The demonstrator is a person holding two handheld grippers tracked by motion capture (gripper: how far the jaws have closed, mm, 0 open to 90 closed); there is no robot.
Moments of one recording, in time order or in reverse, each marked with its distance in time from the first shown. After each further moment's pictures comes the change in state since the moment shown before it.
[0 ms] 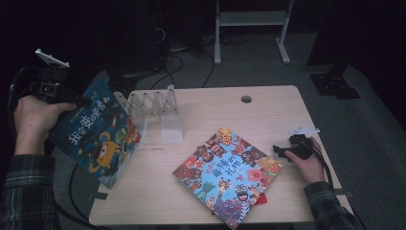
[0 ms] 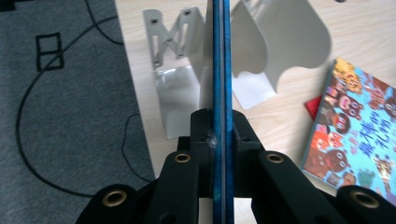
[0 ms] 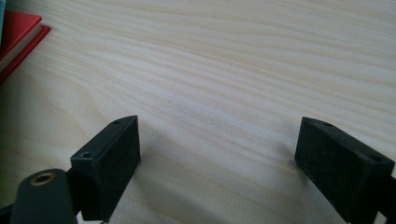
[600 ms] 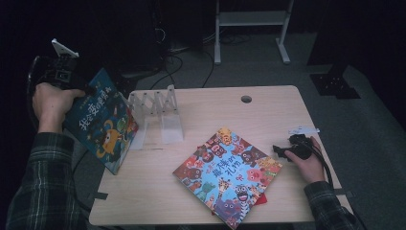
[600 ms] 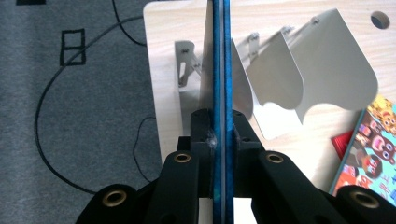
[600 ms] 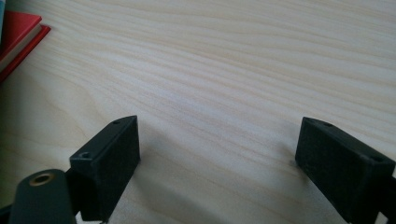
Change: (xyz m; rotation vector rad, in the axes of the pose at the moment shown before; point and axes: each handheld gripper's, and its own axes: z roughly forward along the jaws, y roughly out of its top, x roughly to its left) left arm 0.012 0.040 0.030 0.009 0.076 -0.068; right arm 0.000 0.000 0.000 0.000 0.000 0.002
